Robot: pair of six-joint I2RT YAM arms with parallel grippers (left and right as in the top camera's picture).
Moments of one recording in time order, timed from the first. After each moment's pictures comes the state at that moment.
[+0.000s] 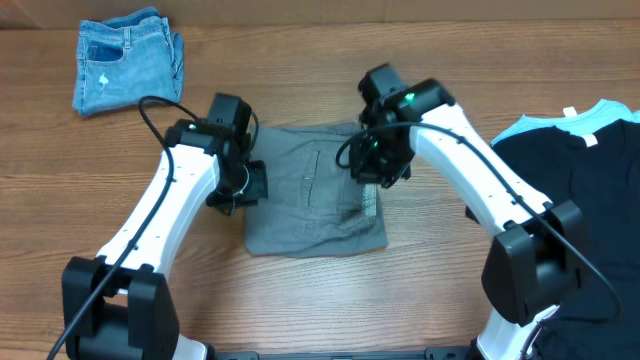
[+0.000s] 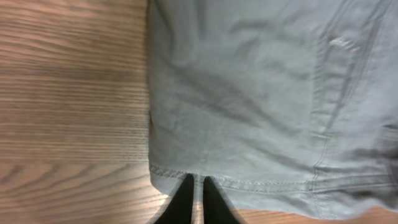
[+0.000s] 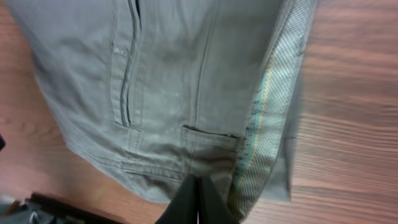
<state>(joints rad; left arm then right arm) -0.22 1.67 1.24 -1.08 0.13 -0.35 0.46 1.92 1.60 -1.18 -0.32 0.46</state>
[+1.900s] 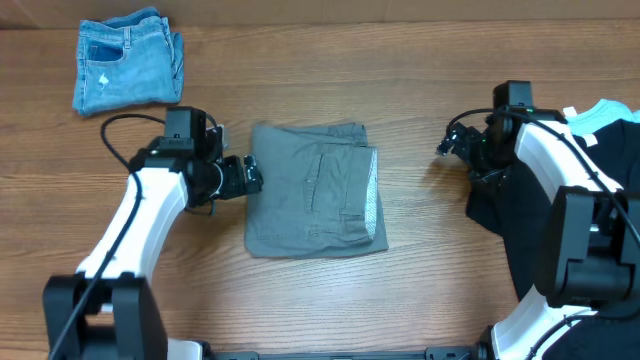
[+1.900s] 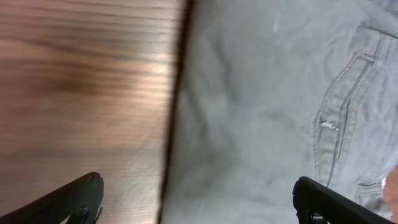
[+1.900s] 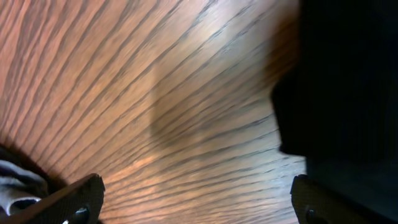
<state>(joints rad) -0.05 1.62 1.06 -0.72 0.30 -0.25 -0.09 1.91 1.29 -0.79 -0.25 0.57</state>
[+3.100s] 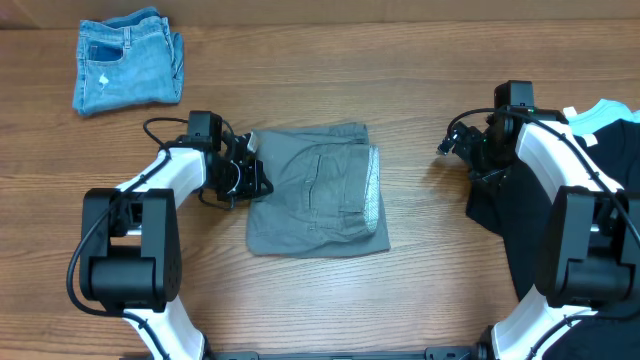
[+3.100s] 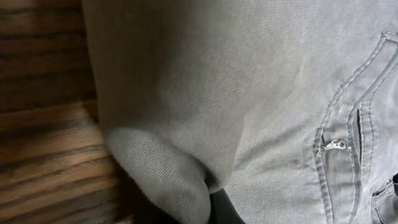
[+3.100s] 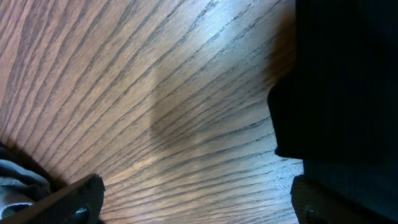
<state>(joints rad) -0.05 1.94 1.10 -0.57 0.56 -0.12 -0.09 1.91 1.29 -0.79 -0.25 0.57</state>
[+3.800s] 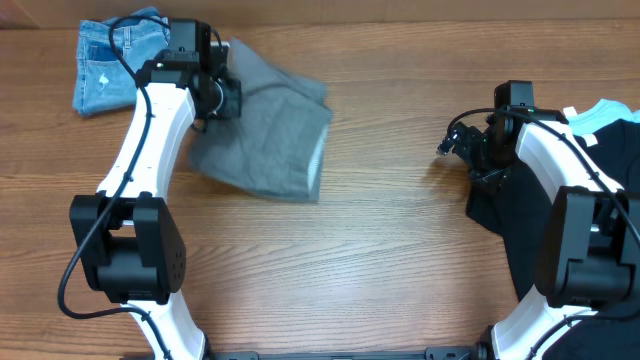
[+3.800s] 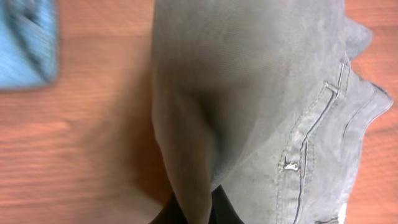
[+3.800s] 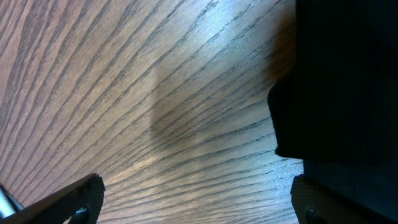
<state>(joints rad) -0.06 1.98 1.71 -0.83 0.06 -0.06 -0.09 1.91 1.29 -0.79 -0.25 0.57</state>
